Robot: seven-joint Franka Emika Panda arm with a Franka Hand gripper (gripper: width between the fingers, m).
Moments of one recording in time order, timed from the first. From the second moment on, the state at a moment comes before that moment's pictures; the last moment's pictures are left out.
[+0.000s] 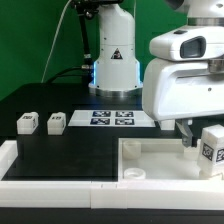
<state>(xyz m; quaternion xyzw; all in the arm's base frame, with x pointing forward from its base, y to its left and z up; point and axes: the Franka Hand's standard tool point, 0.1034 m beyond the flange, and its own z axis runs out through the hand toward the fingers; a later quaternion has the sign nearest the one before) 0.647 0.115 0.084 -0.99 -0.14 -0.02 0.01</state>
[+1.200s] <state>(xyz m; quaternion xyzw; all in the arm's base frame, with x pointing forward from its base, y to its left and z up) 0.645 0.115 0.080 -0.89 0.46 -0.02 0.00</state>
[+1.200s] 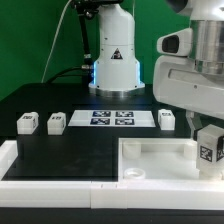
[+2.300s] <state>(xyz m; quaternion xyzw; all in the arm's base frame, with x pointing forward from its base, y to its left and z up) 0.645 0.123 0.082 -0.99 0.14 -0.02 -0.01</state>
